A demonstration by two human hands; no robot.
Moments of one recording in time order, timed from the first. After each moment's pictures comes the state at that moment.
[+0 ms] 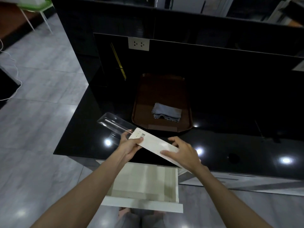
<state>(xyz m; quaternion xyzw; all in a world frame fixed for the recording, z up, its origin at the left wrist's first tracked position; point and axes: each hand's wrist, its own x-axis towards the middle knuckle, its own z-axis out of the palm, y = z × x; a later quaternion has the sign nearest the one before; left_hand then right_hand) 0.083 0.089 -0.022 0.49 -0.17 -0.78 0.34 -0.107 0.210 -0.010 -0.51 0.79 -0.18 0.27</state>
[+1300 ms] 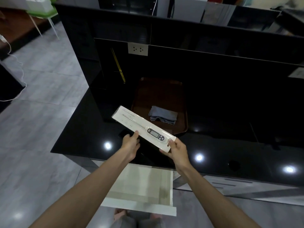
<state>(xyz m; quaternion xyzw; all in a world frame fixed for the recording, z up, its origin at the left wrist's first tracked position) 0.052 0.106 0.002 0.57 -0.23 -0.72 0.31 -0.090 0.203 -0.012 -0.18 0.64 -0.57 0.48</state>
